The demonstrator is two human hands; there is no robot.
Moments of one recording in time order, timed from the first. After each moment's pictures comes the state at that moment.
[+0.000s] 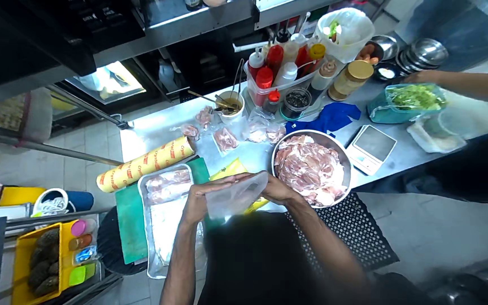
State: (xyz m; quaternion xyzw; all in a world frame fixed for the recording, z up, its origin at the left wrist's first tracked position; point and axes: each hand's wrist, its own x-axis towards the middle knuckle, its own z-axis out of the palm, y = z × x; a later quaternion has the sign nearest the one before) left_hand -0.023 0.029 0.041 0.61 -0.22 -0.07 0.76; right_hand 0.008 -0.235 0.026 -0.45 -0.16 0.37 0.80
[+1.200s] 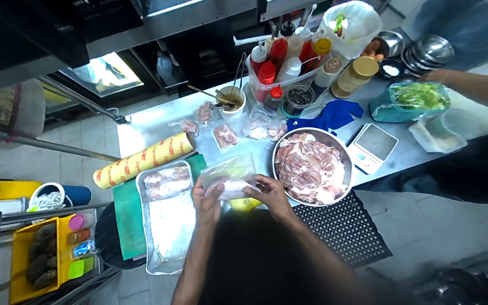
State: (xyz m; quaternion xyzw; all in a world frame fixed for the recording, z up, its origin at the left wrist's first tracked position) left_hand -0.040 -0.016 0.024 0.41 0.04 0.12 0.90; right_hand -0.035 -0.214 0.036 -0.58 -0.06 0.11 0.81
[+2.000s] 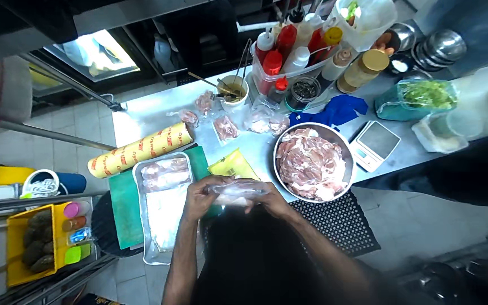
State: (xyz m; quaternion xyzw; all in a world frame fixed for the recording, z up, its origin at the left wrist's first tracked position) left_hand -0.033 0.031 0.013 0.60 -0.20 0.01 0.77; right_hand -0.043 -0.219 0.000 -0.47 -0.10 0.28 0.83
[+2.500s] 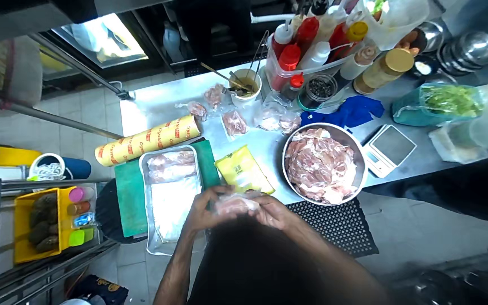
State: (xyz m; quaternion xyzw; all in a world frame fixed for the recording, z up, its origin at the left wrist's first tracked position) left_hand -0.075 0.057 -0.018 0.68 -0.25 0.03 0.69; right_hand -0.059 -0.200 0.000 -0.25 0.16 0.50 0.81
